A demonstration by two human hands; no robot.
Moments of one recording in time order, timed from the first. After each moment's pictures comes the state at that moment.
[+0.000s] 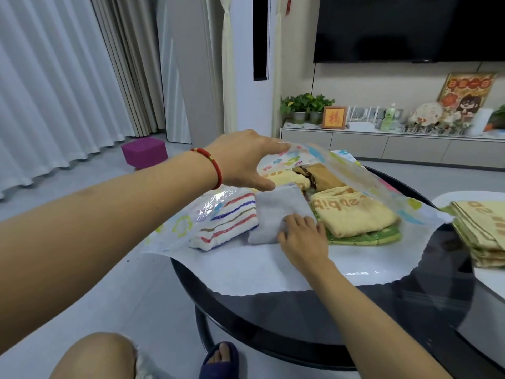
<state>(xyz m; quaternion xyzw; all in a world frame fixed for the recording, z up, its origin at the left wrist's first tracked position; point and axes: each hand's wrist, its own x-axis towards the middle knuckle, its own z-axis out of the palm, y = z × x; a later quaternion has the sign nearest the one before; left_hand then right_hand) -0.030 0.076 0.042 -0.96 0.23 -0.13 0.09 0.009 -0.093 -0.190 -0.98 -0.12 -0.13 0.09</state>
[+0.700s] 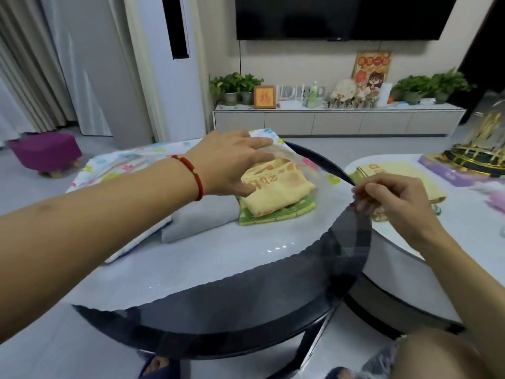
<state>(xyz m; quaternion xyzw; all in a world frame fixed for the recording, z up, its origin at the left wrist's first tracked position) 0.000 -0.059 -0.002 -0.90 0.37 -0.19 0.15 -0.050 -0.387 -0.091 -0.82 -0.07 -0.20 0.54</state>
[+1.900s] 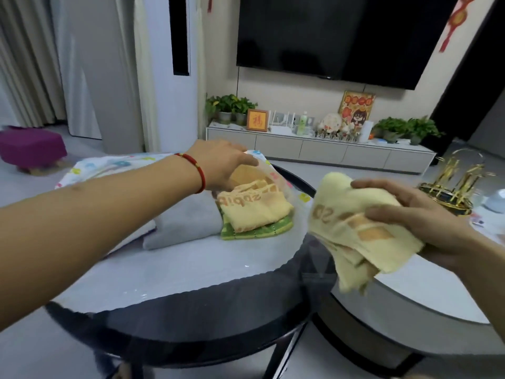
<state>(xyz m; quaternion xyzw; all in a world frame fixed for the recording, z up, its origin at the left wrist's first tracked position) 0.023 -0.069 0.012 -0.94 0.27 -0.14 0.12 -0.107 -0.416 0.002 -0.77 -0.07 0.07 0.63</state>
